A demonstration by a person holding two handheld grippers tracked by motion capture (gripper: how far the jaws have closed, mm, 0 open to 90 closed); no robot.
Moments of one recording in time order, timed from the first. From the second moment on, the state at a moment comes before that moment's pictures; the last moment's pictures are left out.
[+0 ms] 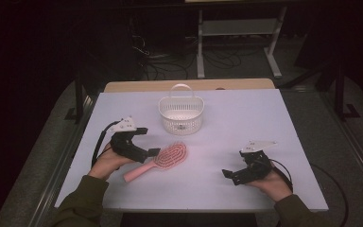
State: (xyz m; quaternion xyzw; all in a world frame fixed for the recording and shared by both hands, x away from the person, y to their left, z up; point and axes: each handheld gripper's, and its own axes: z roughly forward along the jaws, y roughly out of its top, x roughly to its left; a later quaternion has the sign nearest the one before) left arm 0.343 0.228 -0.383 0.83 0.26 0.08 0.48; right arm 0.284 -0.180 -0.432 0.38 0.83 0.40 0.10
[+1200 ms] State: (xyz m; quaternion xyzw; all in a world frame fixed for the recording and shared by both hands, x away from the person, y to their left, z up) left arm 0.337 0.220 -0.390 0.88 0.24 0.09 0.39; right arm 0.284 -0.180 -0.433 0.38 0.83 0.40 0.10
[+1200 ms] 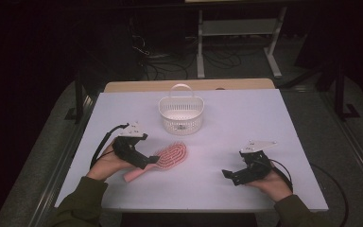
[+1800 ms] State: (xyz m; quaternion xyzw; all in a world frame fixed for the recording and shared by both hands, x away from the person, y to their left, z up) left arm 0.336 0.220 -0.397 0.90 0.24 0.07 0.35; right arm 0.284 -0.181 -0.433 0.38 0.83 0.40 0.10
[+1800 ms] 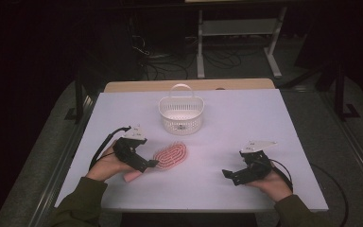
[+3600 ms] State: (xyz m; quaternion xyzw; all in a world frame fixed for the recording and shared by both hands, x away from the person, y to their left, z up) left arm 0.330 0.210 -0.415 0.94 0.23 0.05 0.25; right arm 0.284 -0.181 -0.432 0.38 0.83 0.40 0.10
